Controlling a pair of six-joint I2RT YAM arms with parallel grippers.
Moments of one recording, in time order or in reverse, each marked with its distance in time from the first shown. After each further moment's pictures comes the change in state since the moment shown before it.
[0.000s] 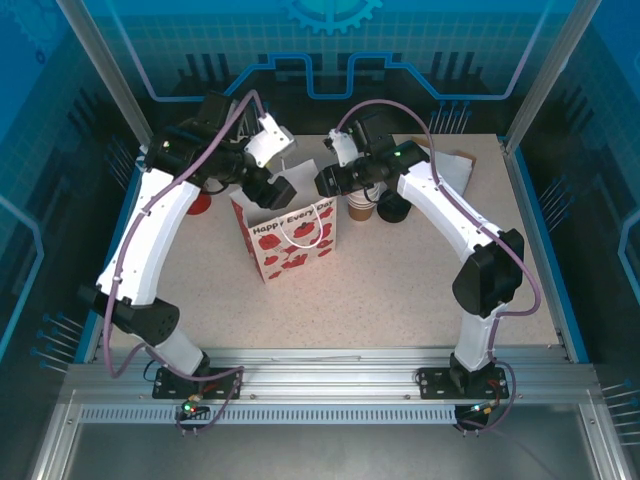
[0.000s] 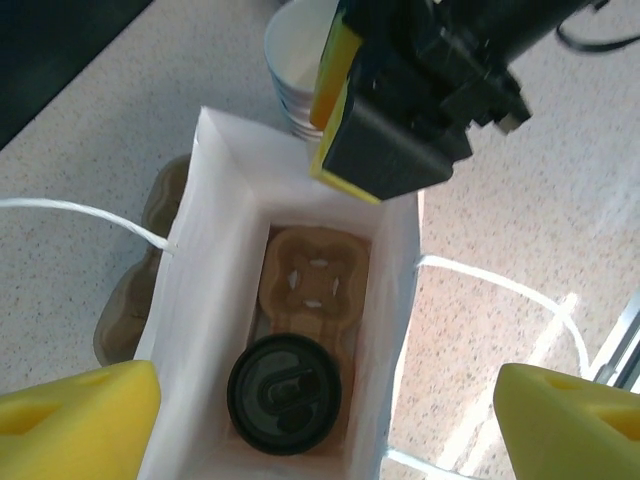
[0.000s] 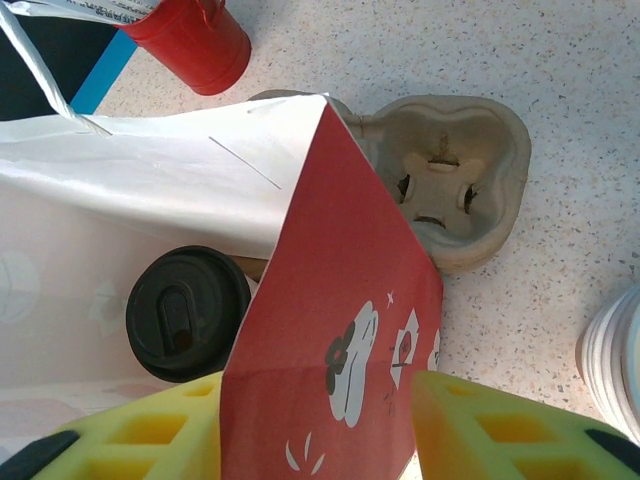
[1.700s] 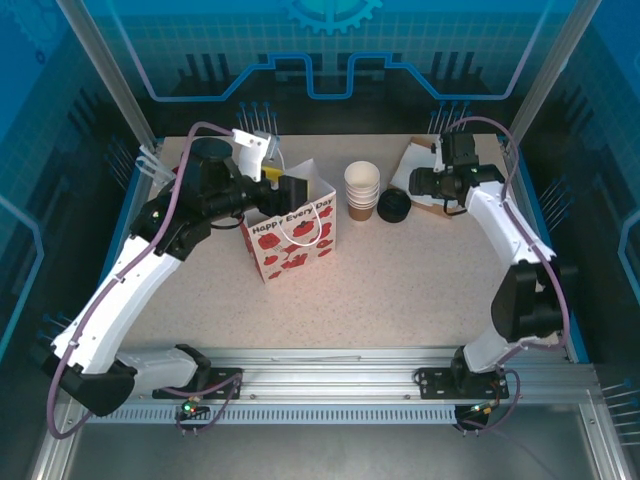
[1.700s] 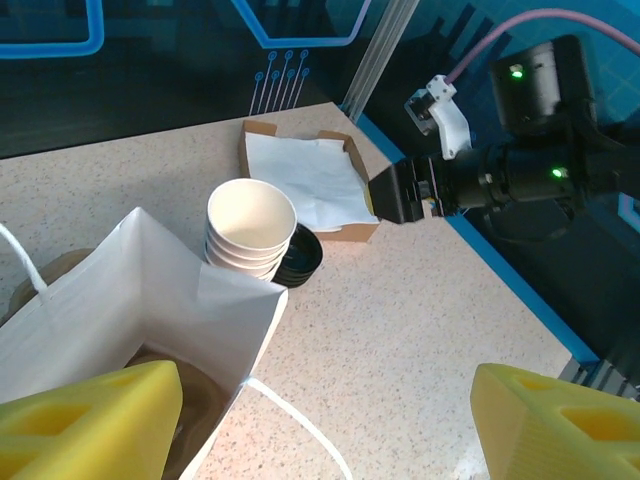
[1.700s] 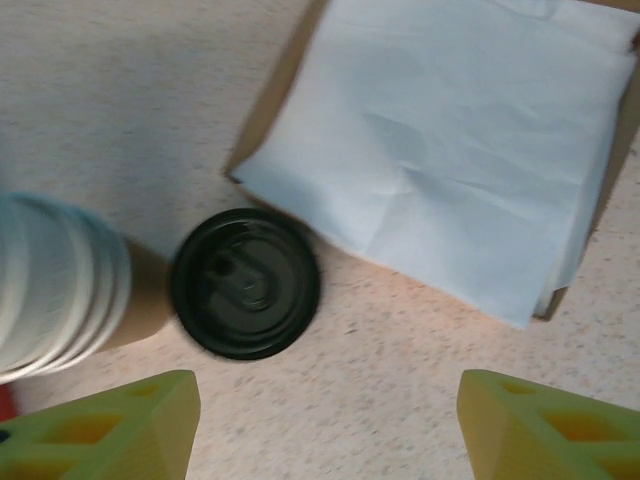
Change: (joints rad) left arm -0.135 -0.407 -0.597 0.669 -0.050 -0.633; right arm -0.425 -0.233 -0.443 0.151 0.370 0.032
